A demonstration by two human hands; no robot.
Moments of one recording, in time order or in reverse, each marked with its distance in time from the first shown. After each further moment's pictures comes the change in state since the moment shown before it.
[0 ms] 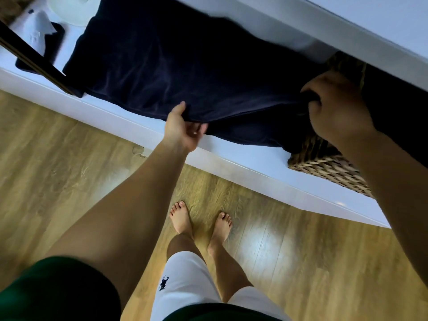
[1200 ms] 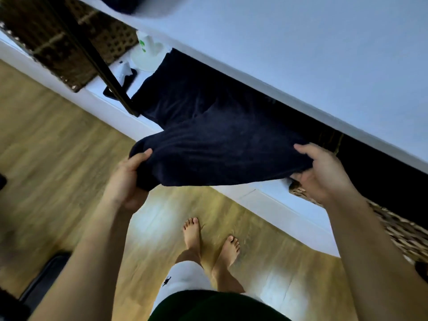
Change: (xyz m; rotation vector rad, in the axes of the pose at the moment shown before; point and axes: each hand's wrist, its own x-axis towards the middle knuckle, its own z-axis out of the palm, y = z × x) left_hand -0.196 0.022 -0.108 0.163 -0.040 0.422; right_hand -0.076 -0.049 -0.047 1.632 -0.203 0.693
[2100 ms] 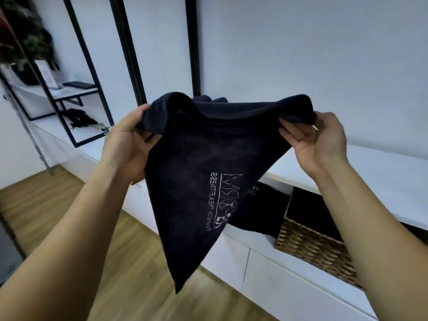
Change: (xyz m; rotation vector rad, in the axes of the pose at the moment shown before) left_hand -0.282 0.153 0.054 -0.147 -0.347 0.754; right_hand -0.274 -0.152 0.000 0.545 -0.375 -0.607
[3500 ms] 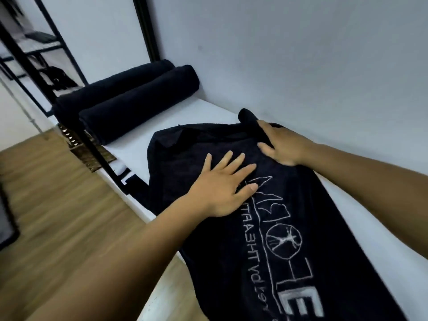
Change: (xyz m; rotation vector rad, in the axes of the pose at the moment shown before) left_hand 0.154 -0.325 0.204 1.793 -0.708 -0.007; right_hand 0.397 0.055 -0.182 -2.008 -0.953 -0.171
